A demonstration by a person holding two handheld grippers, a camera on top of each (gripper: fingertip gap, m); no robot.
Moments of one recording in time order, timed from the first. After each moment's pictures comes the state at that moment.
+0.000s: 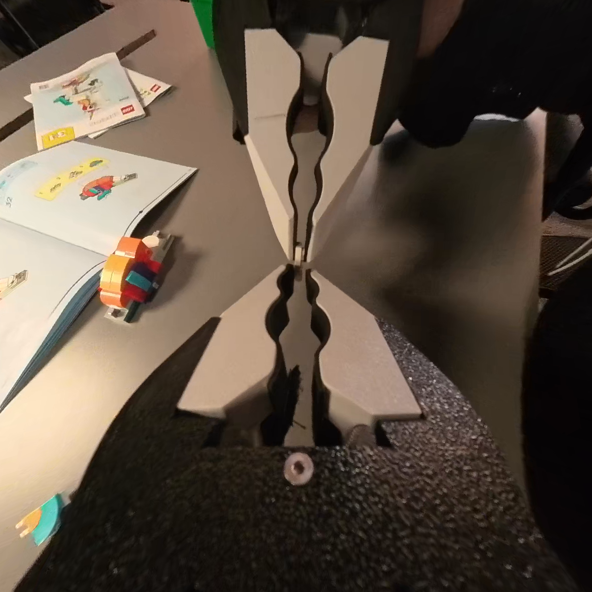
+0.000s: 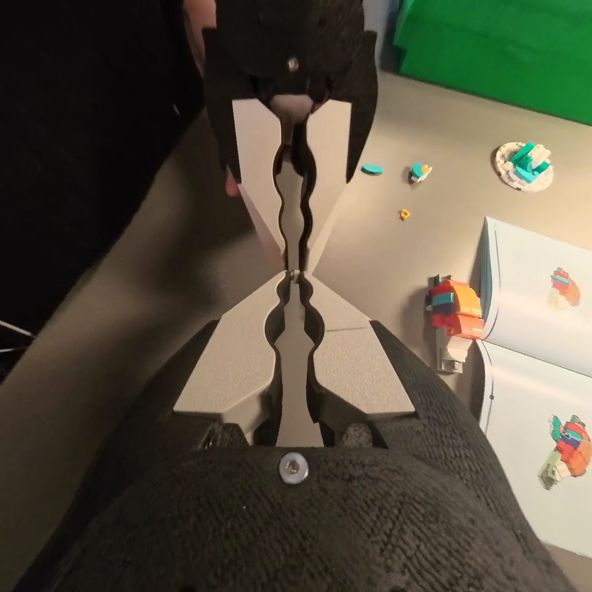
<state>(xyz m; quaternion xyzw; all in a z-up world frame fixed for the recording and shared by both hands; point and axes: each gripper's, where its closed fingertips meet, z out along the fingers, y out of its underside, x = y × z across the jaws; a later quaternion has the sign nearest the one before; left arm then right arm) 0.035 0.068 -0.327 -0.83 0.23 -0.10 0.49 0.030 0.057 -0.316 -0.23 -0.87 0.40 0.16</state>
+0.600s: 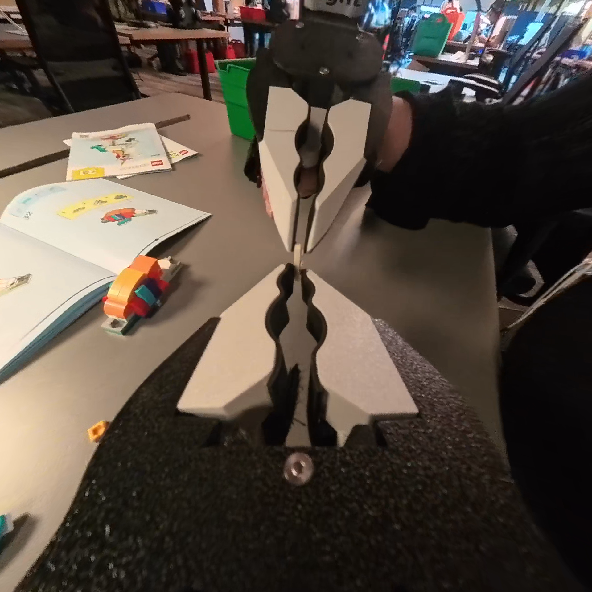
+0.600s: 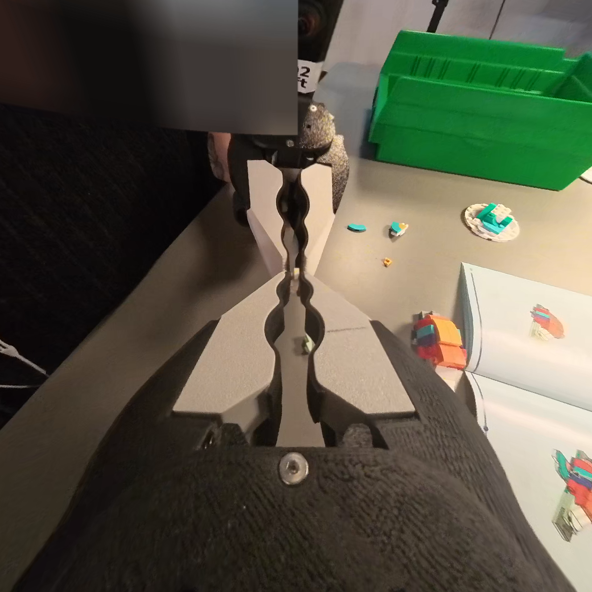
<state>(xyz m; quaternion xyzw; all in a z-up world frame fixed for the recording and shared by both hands) 0.031 0.070 -0.300 -0.78 0.16 -0.17 0.58 0.022 0.058 -0.280 -0.22 -0.81 0.52 0.17</state>
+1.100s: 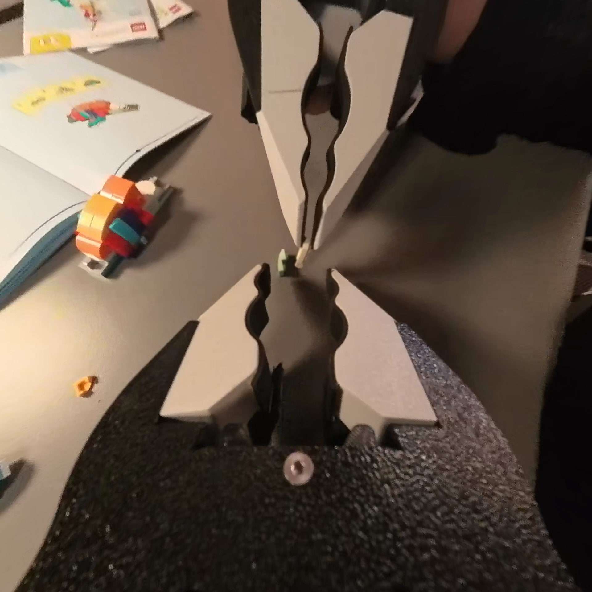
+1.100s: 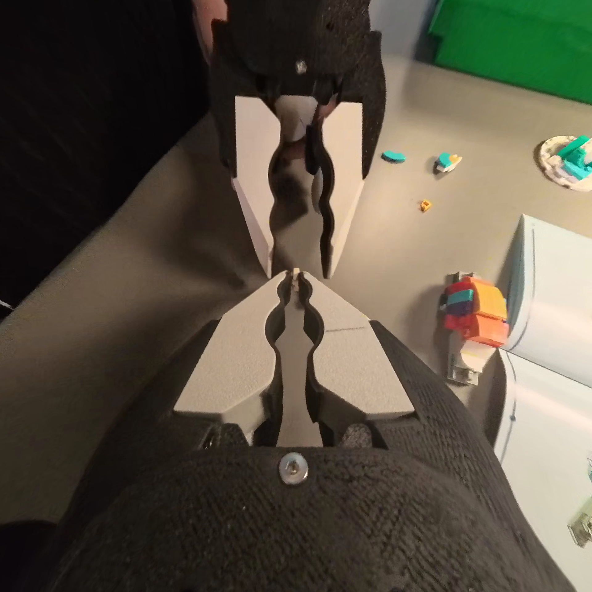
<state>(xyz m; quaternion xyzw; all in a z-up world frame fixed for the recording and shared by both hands) 0.028 0.073 -0.351 -0.87 0.15 -0.11 0.45 0.030 0.067 -0.331 -0.19 -0.87 0.43 0.11</state>
